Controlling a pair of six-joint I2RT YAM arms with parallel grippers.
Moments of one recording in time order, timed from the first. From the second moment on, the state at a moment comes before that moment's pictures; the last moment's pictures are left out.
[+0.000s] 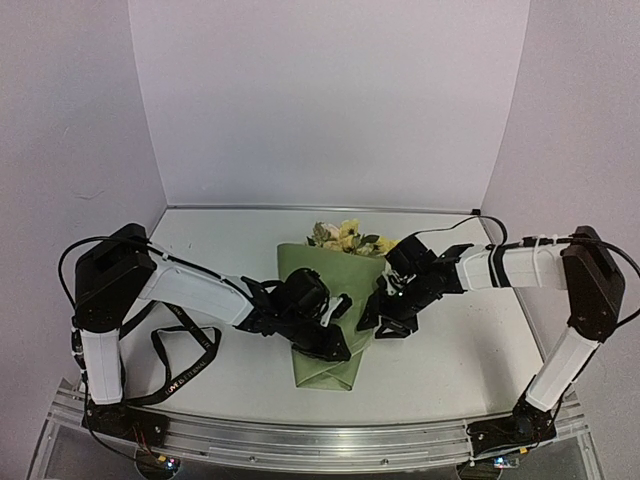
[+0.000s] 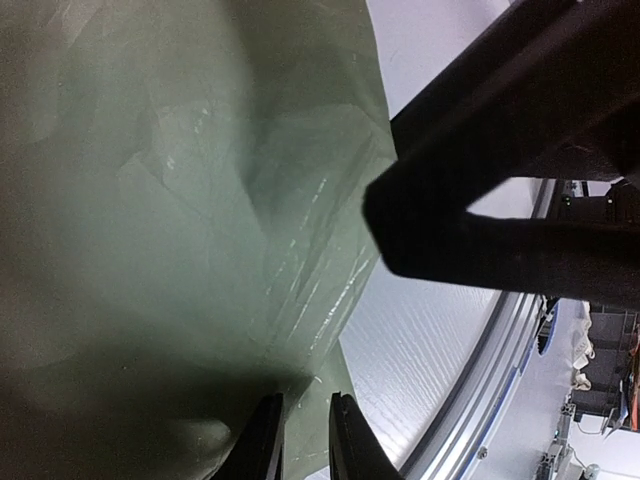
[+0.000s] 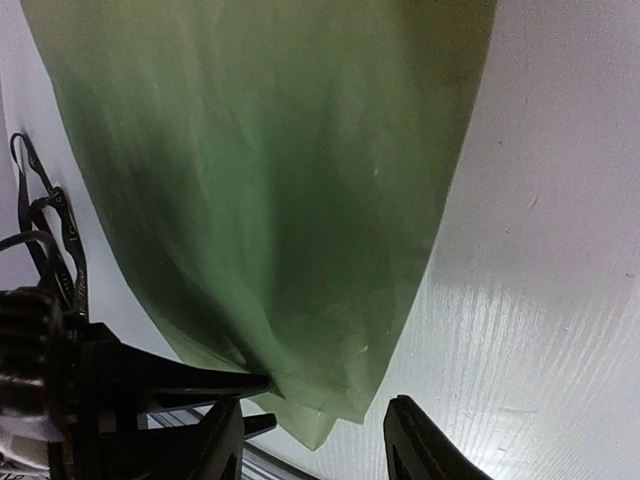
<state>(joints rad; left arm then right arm) -1.08 1.97 1.16 -0.04 0.39 -0.65 0.73 1.70 1.04 -0.47 -0.37 0.86</state>
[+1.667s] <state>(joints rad) -0.93 1.72 0.85 0.01 0.40 -0.71 0.89 1.71 1.20 -0.61 -0.30 0.78</state>
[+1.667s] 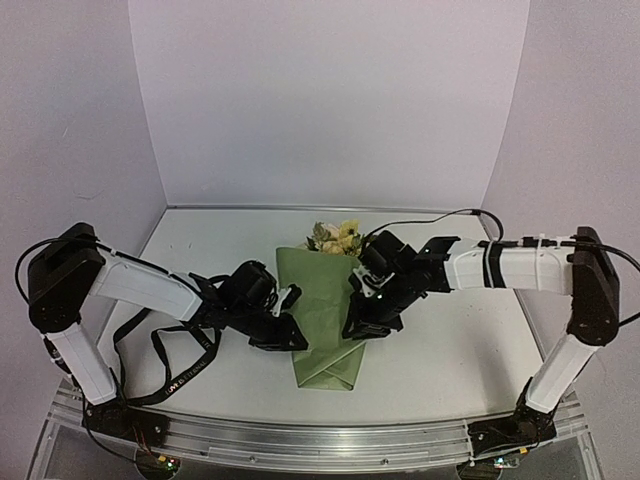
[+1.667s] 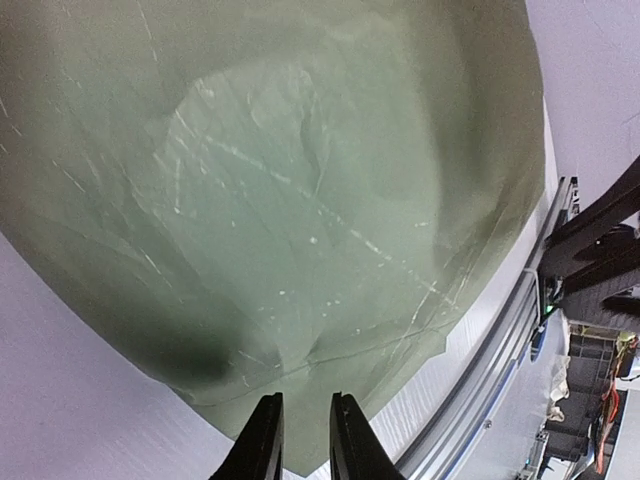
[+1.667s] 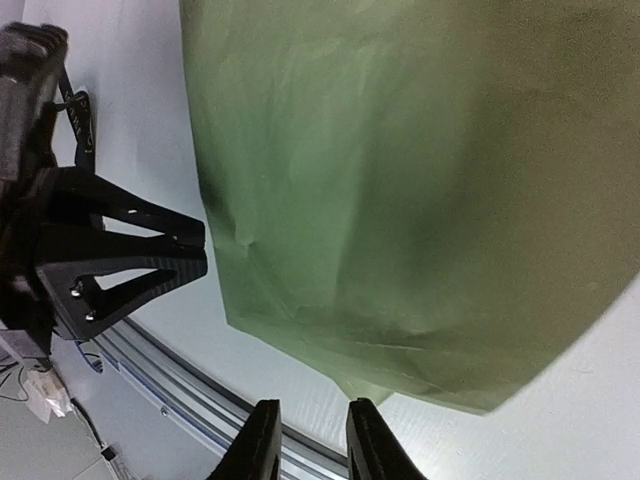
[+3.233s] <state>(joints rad) -0.82 1.88 0.86 0.11 0.67 -0.81 0.96 1.93 1.08 -0.20 -0.38 0.89</state>
